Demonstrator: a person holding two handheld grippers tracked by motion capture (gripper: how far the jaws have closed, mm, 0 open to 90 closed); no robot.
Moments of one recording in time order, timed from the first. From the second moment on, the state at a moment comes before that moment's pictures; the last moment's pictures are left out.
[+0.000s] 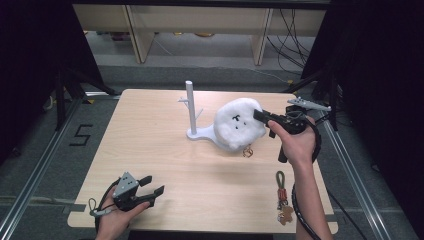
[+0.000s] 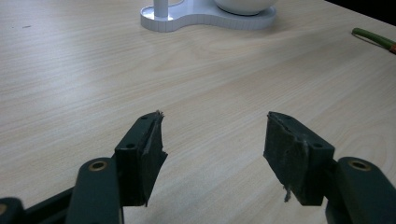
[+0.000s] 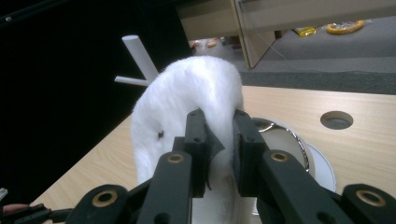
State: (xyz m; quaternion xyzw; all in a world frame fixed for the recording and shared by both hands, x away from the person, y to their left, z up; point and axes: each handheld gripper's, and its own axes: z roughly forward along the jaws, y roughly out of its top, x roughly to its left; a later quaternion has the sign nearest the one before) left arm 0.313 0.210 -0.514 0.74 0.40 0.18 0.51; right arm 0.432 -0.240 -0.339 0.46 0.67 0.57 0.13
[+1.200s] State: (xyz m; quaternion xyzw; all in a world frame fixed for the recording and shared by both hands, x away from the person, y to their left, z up) left arm 0.313 0.213 -0.517 0.74 0.41 0.18 0.51; right arm 0.484 -0.229 -0.352 0.50 0.63 0.57 0.16
